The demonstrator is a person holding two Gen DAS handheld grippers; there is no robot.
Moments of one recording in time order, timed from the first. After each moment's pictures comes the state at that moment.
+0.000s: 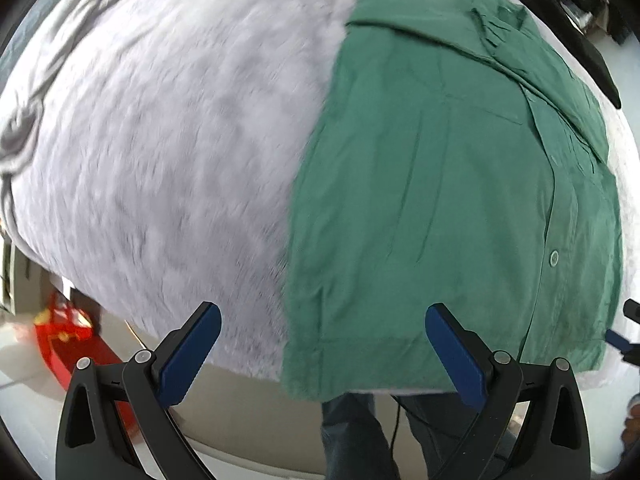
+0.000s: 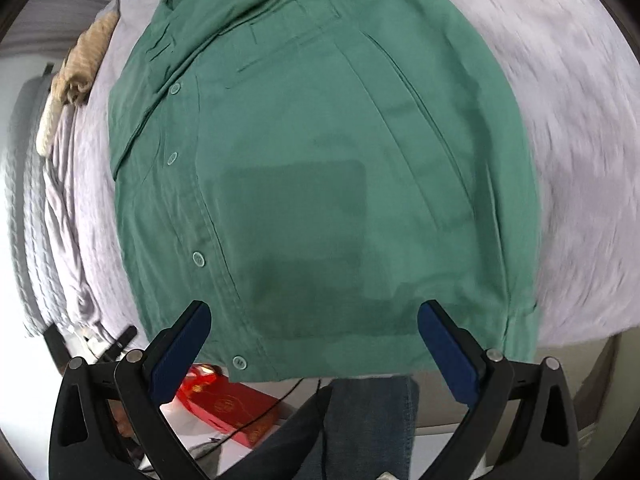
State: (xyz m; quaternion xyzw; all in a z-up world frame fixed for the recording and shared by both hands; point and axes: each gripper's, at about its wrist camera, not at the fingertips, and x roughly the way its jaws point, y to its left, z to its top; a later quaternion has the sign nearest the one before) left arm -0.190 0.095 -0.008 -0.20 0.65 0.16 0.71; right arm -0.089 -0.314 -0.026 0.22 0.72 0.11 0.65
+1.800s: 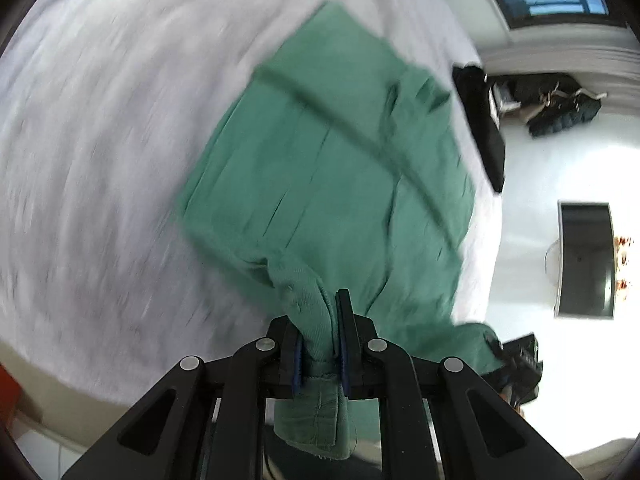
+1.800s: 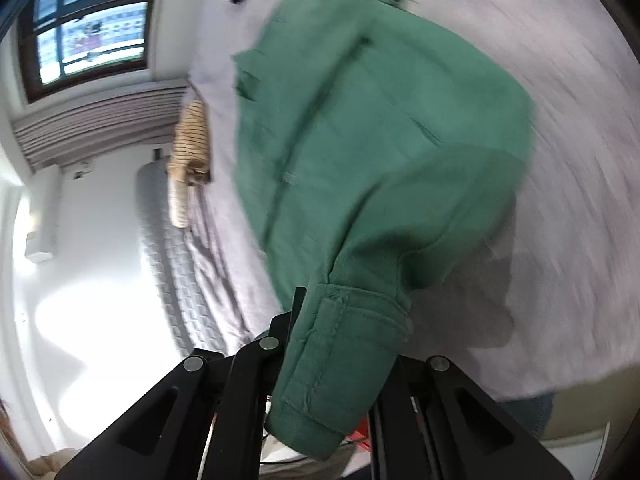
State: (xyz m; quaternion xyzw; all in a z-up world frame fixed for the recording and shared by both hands) left arm -0.124 0.173 0.028 -0.46 0.54 0.00 0.71; right arm -0.026 -0.373 0.000 0.48 0.60 0.24 0.59
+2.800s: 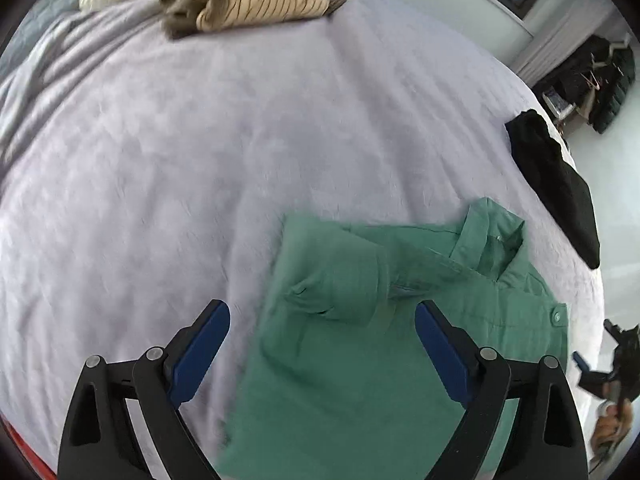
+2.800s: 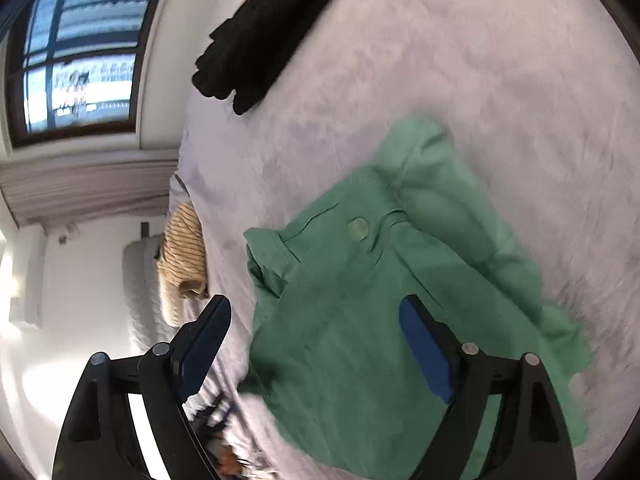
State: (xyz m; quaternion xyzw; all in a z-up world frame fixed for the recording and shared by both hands) left arm 0.141 0.216 0.040 -0.23 0.52 0.15 0.81; right arm 0.262 -0.359 -0.009 0.44 0.57 0.14 0.68
